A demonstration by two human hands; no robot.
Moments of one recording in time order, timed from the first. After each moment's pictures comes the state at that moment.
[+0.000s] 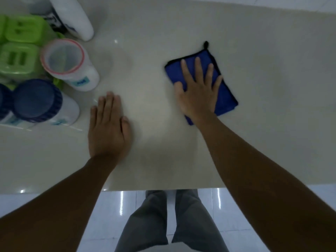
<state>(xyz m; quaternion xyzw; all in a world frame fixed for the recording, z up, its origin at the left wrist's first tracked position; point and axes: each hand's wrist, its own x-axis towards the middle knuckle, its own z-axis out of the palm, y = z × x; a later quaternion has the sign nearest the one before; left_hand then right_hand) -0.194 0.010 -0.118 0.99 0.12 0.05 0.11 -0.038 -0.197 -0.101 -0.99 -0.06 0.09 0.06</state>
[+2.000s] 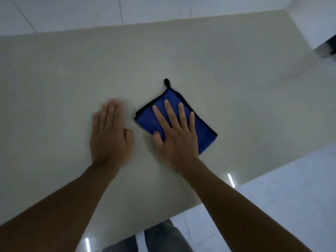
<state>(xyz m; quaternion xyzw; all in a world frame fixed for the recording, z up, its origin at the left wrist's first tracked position) -0.040 -0.287 -0.107 0.99 -0.03 0.04 0.14 -0.055 -0.477 -0.105 -0.99 -0.05 0.06 0.07</state>
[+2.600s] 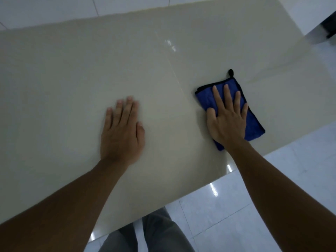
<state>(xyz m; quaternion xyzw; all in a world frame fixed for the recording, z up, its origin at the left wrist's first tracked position) -0.048 -0.353 -0.117 0.99 -0.12 -0.01 0.08 -0.051 -0.648 -0.101 -0.98 0.15 0.06 0.07</state>
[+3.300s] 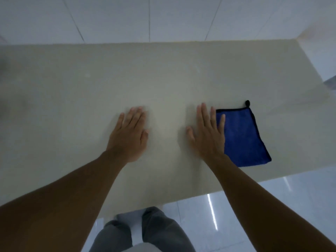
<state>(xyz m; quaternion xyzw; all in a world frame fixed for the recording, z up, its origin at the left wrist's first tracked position) -0.065 -0.285 -0.081 0.99 -0.10 -0.08 0.08 -0.051 -0.545 -0.077 -1.00 -0.02 0.06 0.00</state>
